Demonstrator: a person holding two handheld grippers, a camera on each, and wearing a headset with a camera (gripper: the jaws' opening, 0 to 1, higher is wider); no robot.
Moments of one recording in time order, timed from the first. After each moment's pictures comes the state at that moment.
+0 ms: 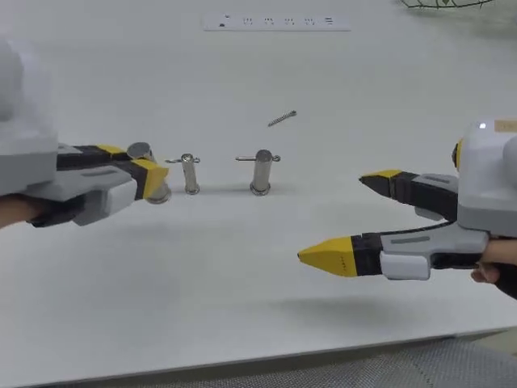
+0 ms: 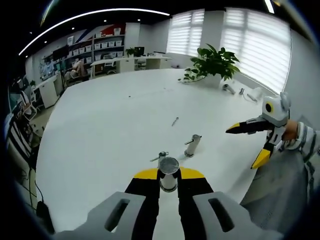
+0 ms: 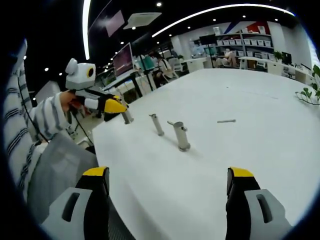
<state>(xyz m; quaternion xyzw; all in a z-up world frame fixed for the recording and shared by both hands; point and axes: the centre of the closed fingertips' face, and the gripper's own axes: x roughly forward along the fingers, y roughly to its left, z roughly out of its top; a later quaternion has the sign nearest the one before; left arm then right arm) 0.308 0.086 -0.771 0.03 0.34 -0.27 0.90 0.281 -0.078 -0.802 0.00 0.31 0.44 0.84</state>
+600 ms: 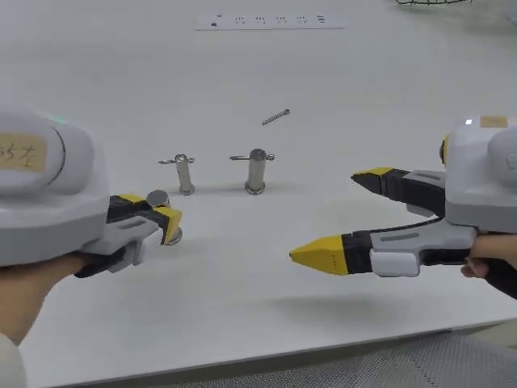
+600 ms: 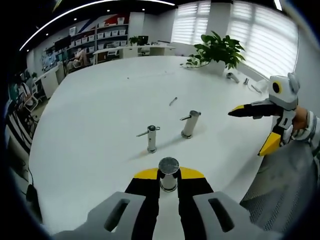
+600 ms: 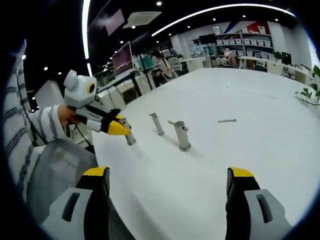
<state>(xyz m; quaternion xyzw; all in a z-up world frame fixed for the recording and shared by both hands) 0.291 0.073 -0.814 0.03 0.37 -0.25 0.89 0.280 -0.075 -0.804 0.00 0.31 0.44 0.84</state>
